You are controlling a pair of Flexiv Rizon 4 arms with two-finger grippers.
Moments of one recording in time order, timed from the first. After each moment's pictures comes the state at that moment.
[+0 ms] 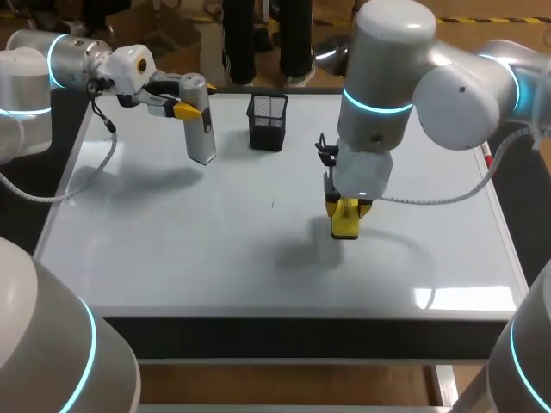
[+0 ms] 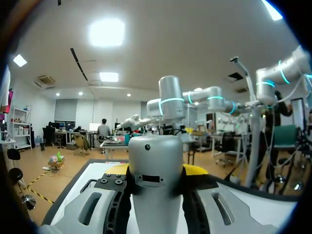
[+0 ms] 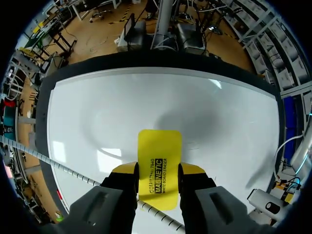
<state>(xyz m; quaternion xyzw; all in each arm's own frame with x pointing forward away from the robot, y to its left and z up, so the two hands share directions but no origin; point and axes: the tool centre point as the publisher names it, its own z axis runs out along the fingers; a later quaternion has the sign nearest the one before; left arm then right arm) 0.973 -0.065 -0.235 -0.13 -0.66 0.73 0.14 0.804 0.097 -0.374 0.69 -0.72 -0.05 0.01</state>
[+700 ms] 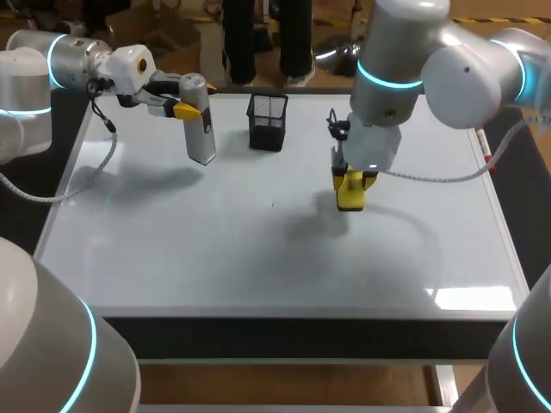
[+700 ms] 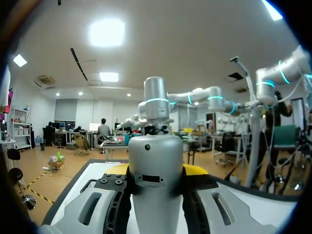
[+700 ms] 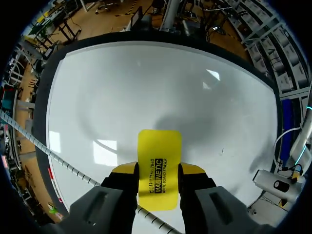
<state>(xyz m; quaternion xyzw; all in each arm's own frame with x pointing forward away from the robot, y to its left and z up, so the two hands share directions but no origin) 0.973 -0.065 -0.235 -0.13 -0.66 0.73 0.14 0.879 0.077 -0.377 0.71 -0.70 -0.05 -0.01</state>
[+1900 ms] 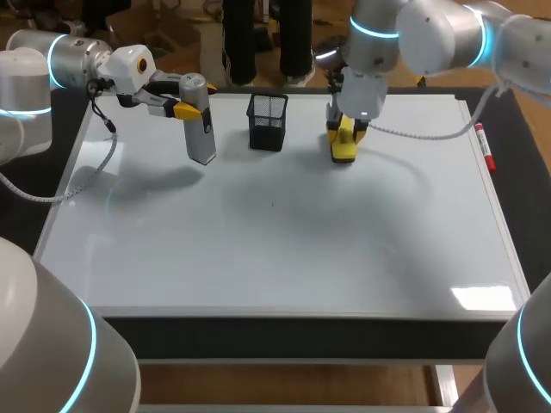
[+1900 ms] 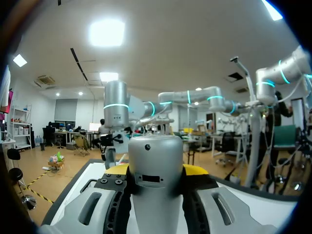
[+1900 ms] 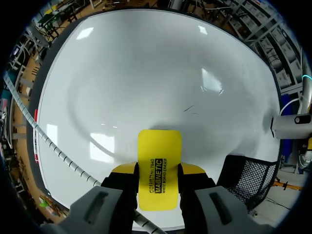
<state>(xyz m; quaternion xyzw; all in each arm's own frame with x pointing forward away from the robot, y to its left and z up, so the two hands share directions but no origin) 0.973 -0.065 -0.235 -0.13 -0.66 0.73 0.14 1.035 0.075 -0.410 0.72 -0.69 -0.07 0.00</state>
